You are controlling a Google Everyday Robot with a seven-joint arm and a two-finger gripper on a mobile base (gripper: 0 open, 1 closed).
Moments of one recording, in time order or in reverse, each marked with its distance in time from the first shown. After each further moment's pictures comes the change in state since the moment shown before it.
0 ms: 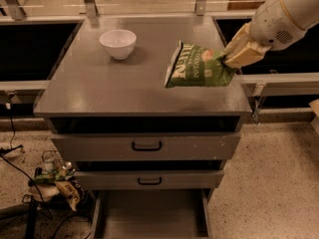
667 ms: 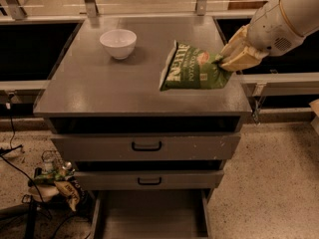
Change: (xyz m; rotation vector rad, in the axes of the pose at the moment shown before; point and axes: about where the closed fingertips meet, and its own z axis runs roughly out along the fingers) arm -0.015 0.017 0.001 0.029 -0.030 -0.048
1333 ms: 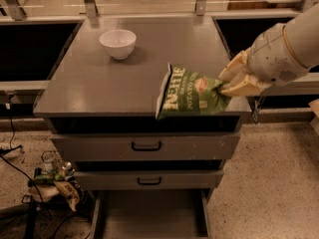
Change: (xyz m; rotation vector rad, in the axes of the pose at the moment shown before) arm -0.004 0.063 0.004 -0.021 -0.013 -0.068
